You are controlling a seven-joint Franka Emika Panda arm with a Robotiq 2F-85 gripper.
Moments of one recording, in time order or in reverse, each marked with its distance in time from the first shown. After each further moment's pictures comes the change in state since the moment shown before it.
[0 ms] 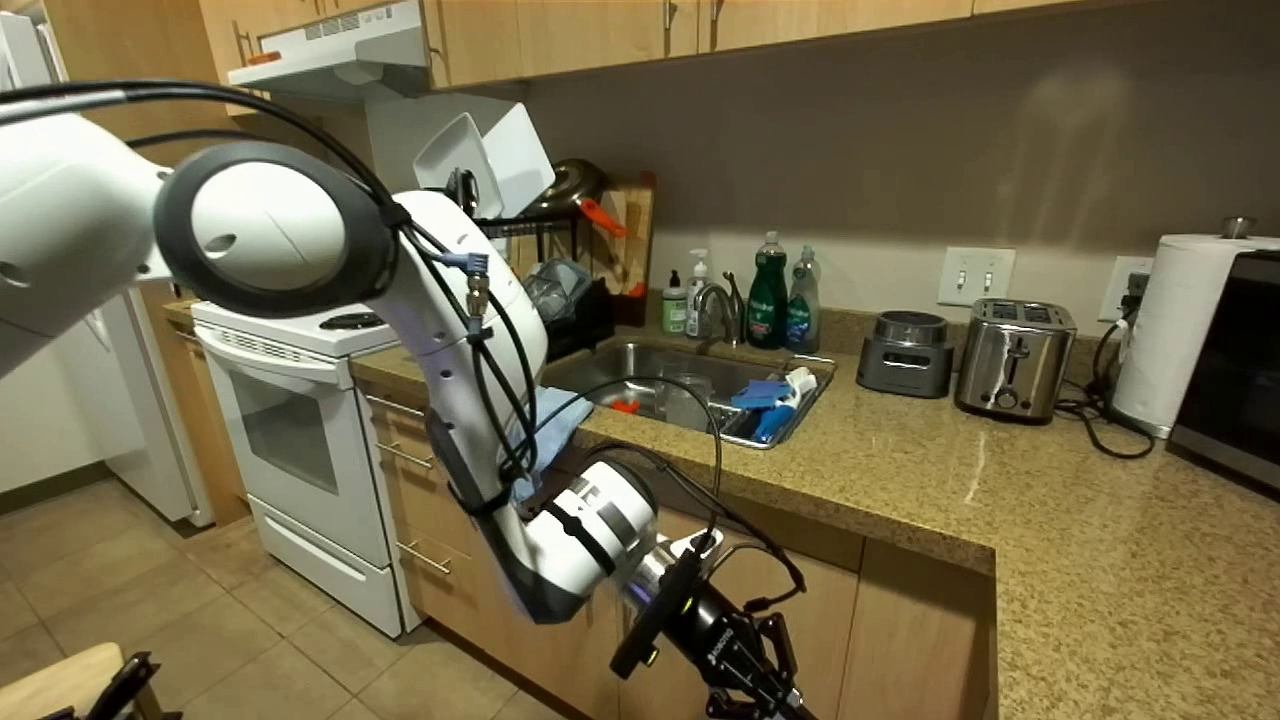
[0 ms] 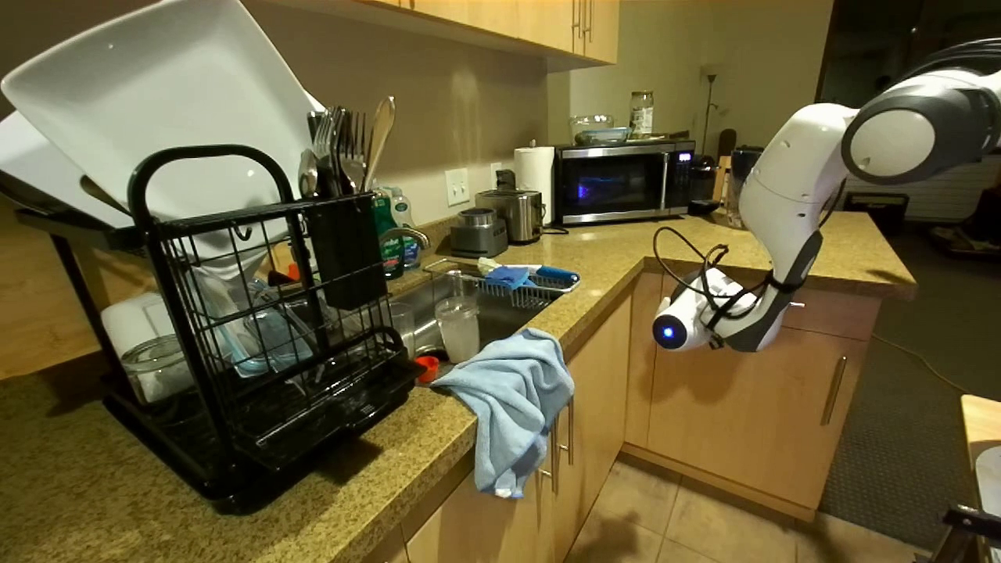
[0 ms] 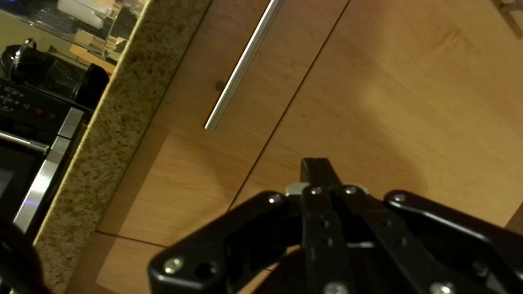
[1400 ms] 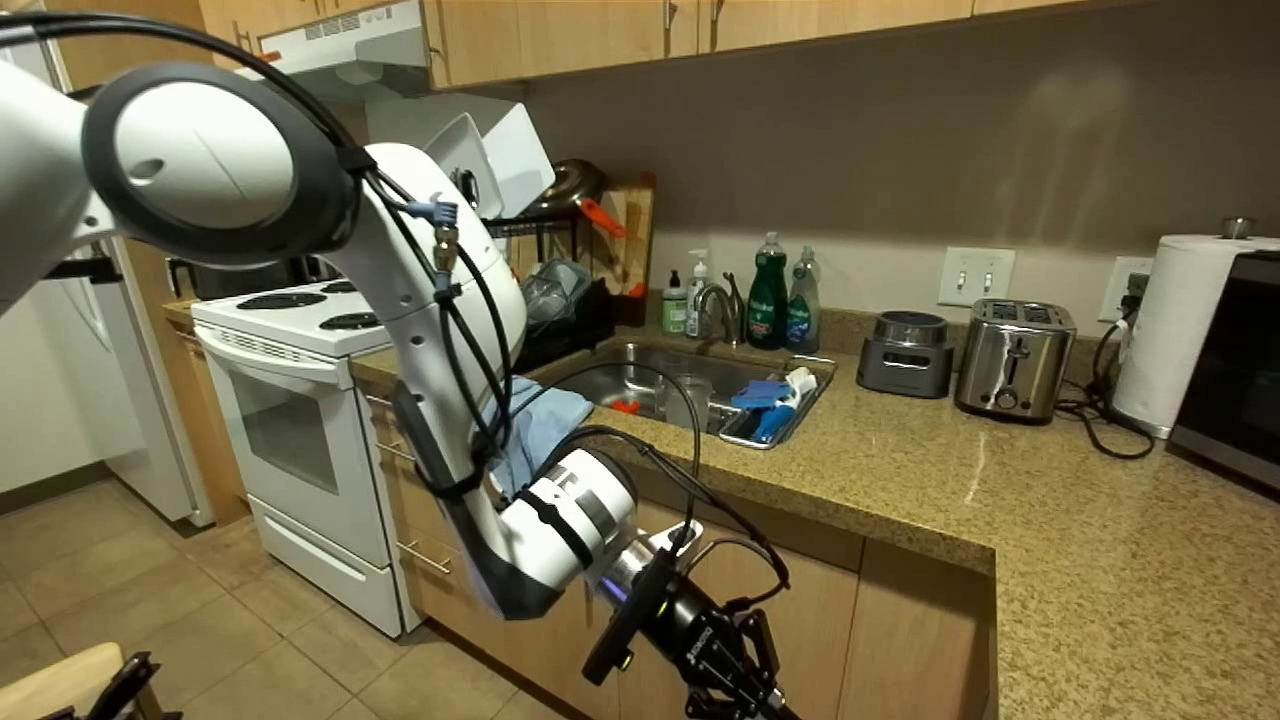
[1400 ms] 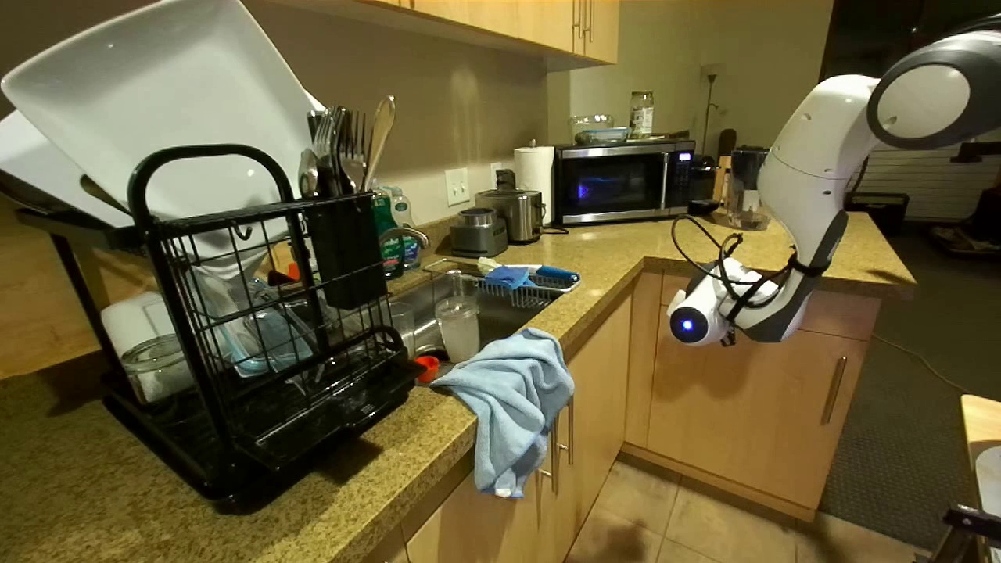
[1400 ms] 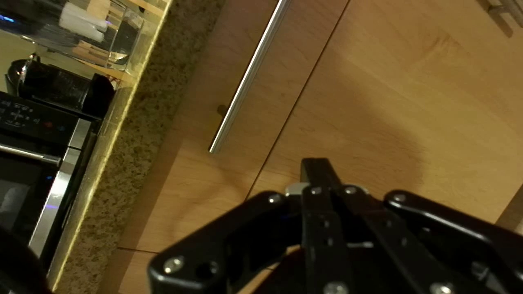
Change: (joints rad) arm -0.017 -0.121 0.016 -0.155 -0.070 0.022 0.102
